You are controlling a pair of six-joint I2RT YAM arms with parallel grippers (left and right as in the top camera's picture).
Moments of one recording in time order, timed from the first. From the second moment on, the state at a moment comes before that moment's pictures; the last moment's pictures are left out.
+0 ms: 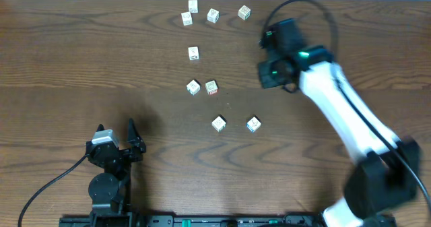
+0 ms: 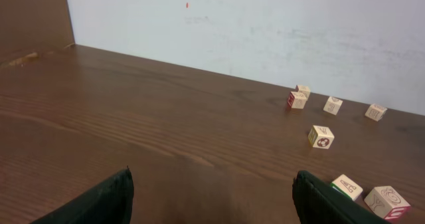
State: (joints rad) left arm 0.00 0.01 0.02 -0.11 -0.13 -0.17; right arm 0.34 1.72 1.45 -0.85 -0.01 0.12
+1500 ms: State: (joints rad) left arm 0.00 0.01 0.02 -0.11 -0.13 -0.17; right arm 0.48 1.65 0.91 -0.51 -0.05 0.35
